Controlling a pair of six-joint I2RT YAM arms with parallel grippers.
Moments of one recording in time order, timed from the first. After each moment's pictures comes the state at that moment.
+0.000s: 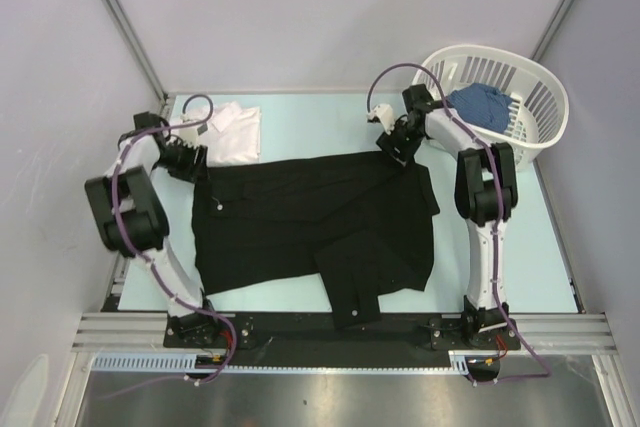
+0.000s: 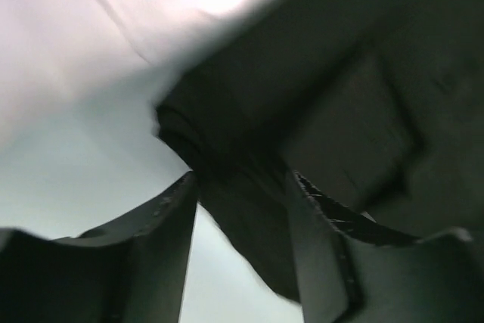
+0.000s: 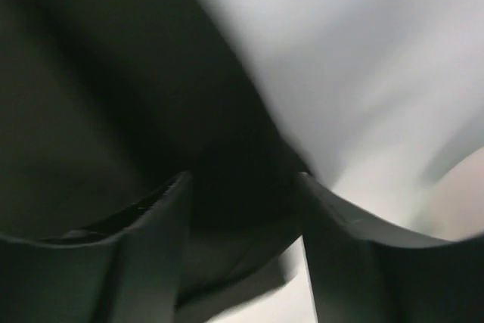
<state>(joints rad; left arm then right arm) 0.31 1.95 1.45 -0.72 0.48 0.61 0.23 2.28 1.89 -0.74 -0.30 -0.74</state>
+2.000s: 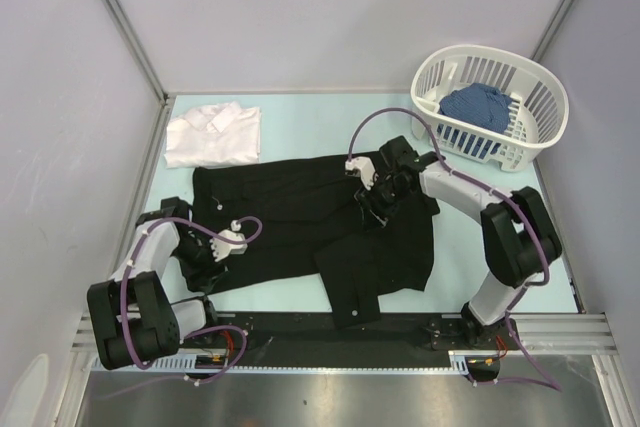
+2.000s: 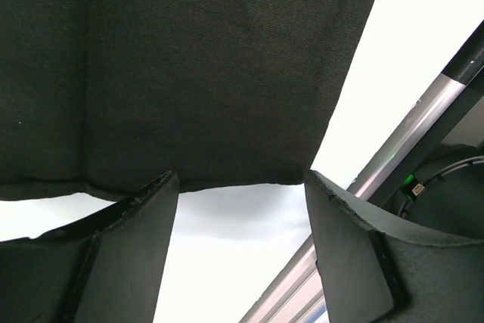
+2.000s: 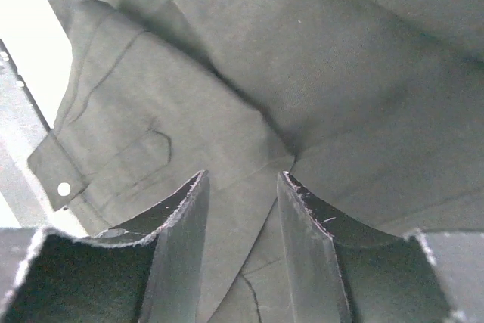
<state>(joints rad) 0.23 1.18 0.59 -1.05 0.27 1.38 0.50 1.66 1.14 -0.65 -0.59 -0.40</state>
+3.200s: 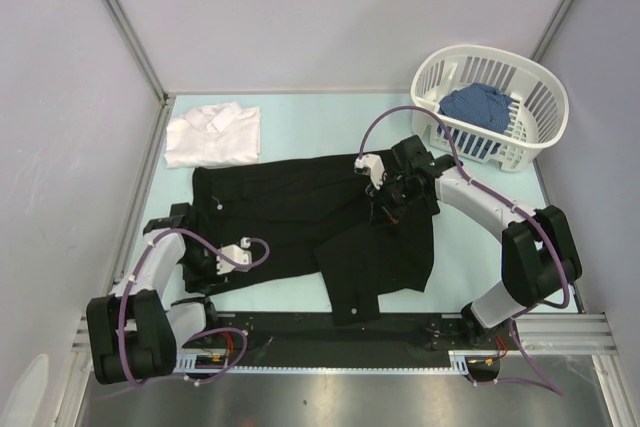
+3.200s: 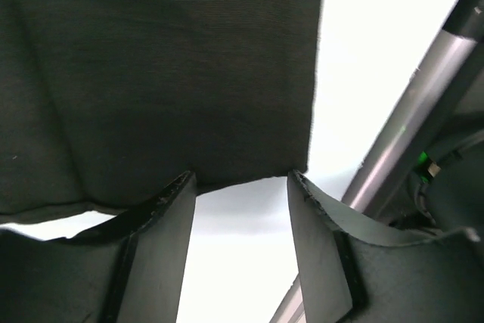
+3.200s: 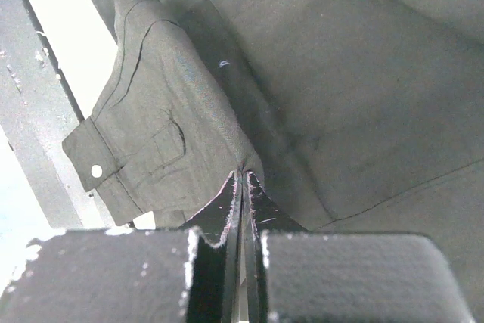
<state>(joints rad) 0.14 1.10 0.54 -1.05 0.20 1.51 0.48 1.55 1.10 -0.68 -0.64 -0.40</state>
